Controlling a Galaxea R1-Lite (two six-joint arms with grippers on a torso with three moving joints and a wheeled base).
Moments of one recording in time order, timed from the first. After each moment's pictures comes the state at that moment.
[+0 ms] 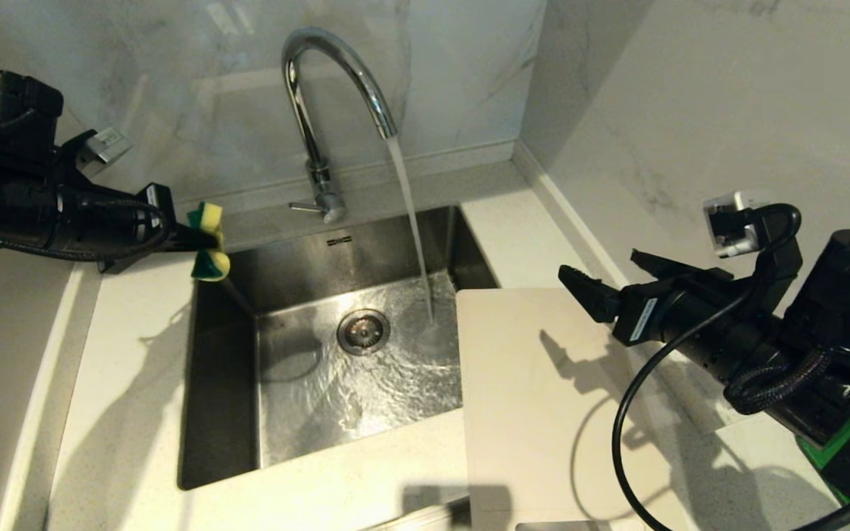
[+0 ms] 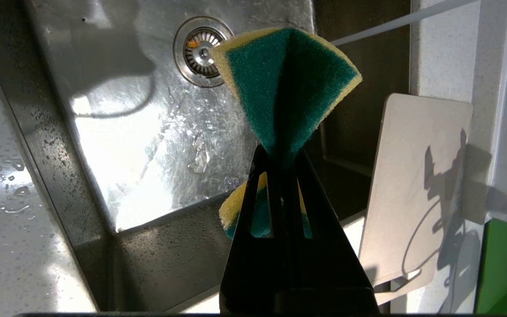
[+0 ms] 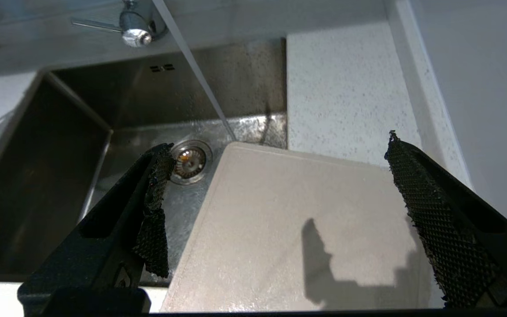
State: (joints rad) left arm -0.13 1.71 -1.55 0.37 -0.30 -0.42; right arm 0.25 1.50 -0.57 -0.99 0.15 0.05
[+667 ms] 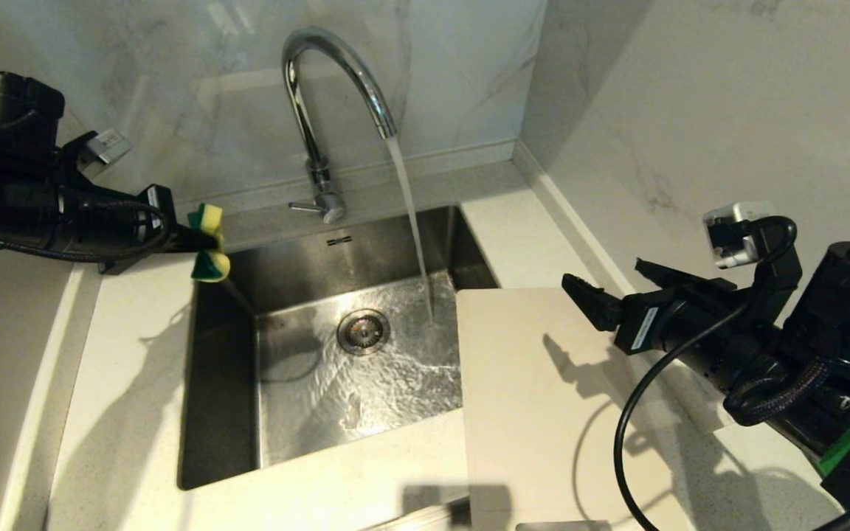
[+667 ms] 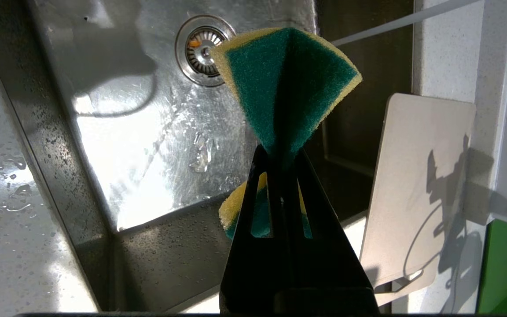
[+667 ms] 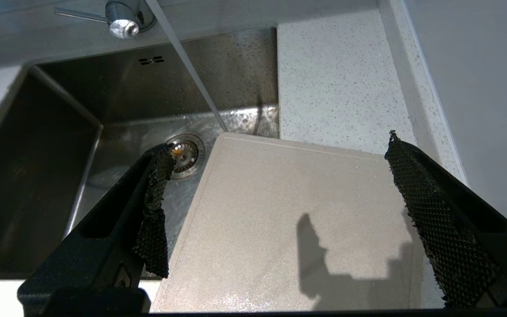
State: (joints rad) left arm -0.14 1.71 -1.55 0.37 -0.30 -0.42; right arm 0.25 1.50 -0.54 -1.00 0.12 0.05
